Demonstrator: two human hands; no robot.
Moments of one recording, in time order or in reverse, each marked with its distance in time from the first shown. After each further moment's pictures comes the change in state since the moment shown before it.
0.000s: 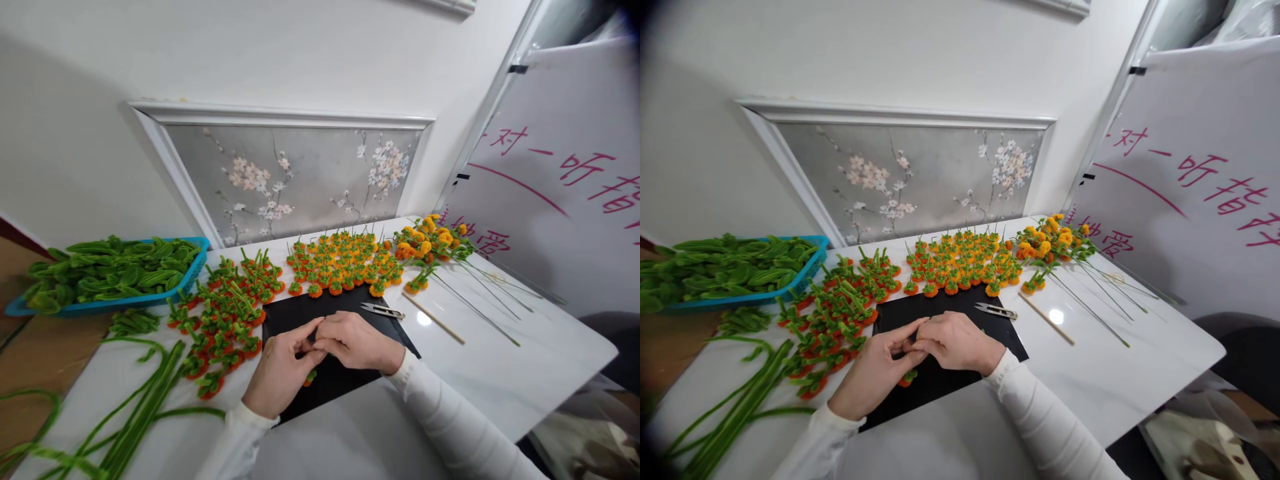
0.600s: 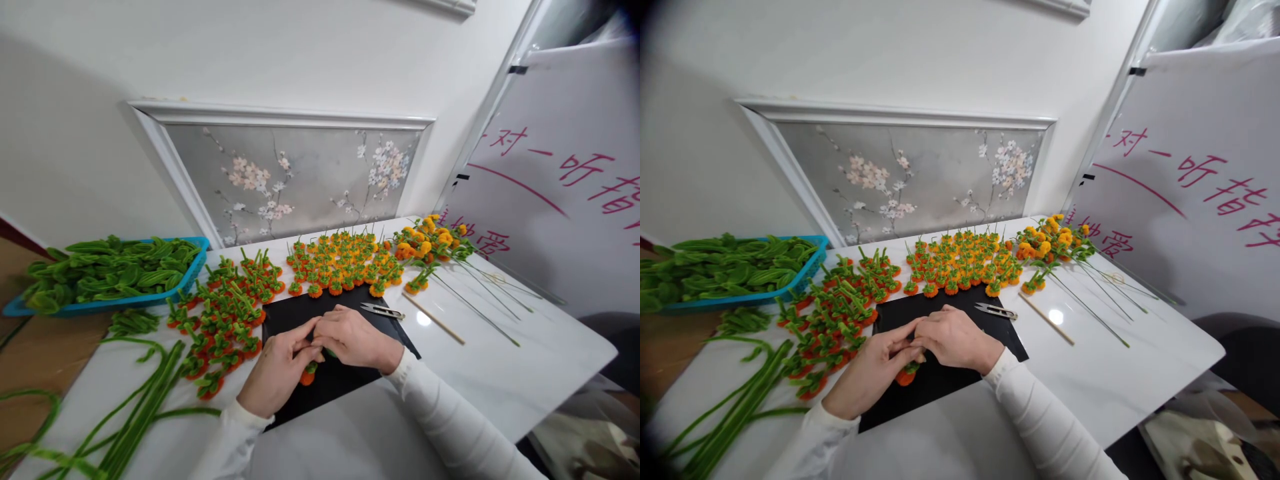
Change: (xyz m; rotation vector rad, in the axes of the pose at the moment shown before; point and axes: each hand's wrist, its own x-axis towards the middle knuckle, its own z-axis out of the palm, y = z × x) left_hand 0.002 -0.003 -0.005 -0.098 -0.085 0.023; right_hand 0.005 -0.001 -0.001 -0.093 0.031 -0.001
